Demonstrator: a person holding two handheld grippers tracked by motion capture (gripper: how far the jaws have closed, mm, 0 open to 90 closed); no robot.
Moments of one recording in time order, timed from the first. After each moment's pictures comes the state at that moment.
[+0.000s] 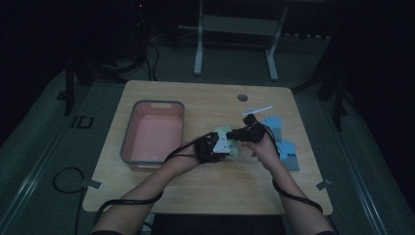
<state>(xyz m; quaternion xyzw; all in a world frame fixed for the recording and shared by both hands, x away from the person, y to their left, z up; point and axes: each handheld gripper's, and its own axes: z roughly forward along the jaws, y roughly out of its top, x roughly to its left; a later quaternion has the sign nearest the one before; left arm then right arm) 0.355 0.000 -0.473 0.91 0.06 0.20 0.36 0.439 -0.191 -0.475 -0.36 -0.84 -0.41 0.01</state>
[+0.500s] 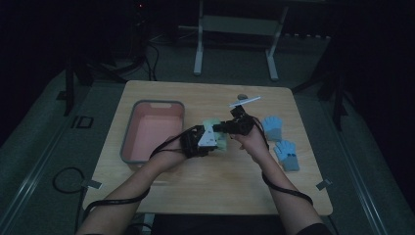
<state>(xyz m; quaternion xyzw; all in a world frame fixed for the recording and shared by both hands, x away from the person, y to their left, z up) 0.354 0.040 -0.452 0.90 0.08 0.22 0.36 0.444 -0.149 -0.449 -0.34 -0.84 -0.42 0.00</state>
